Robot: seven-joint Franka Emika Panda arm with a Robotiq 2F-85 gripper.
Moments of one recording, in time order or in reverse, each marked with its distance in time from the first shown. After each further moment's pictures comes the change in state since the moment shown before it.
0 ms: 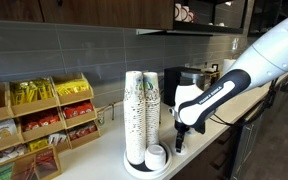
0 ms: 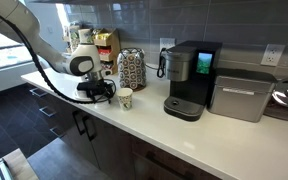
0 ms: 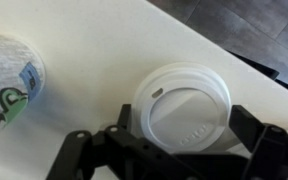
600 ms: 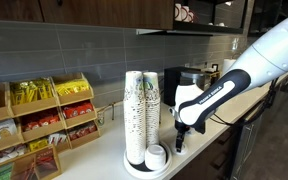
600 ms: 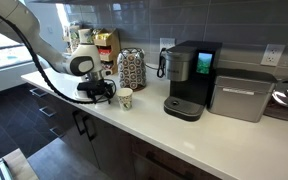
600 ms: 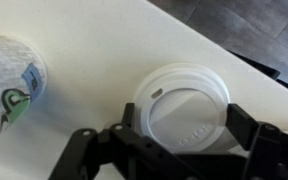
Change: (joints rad) arm -0.003 0.000 0.000 0.000 0.000 0.001 0.000
